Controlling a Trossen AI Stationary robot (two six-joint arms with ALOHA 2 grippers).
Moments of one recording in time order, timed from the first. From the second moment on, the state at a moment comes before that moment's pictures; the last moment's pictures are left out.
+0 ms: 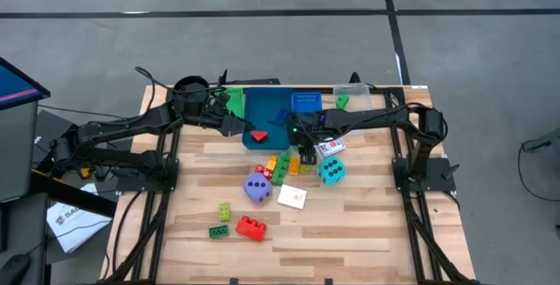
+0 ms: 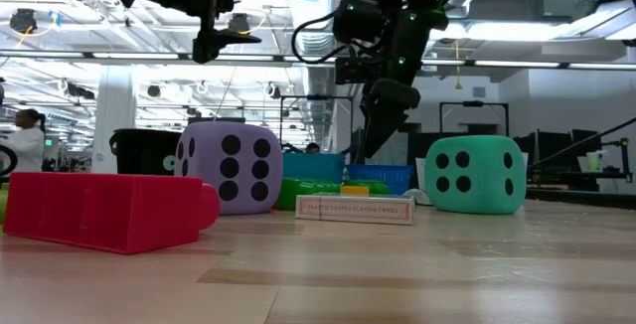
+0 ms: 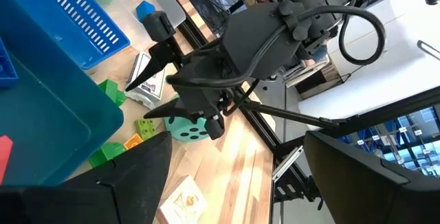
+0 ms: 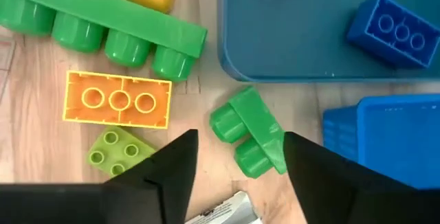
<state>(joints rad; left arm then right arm) 0.43 1.04 0.76 -0.02 0.42 -0.78 -0.19 1.84 1.30 -0.65 0.10 -0.24</state>
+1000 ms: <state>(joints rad) 0.43 1.04 0.76 -0.02 0.42 -0.78 -0.29 1.85 1.31 -0.59 -0.02 -0.40</state>
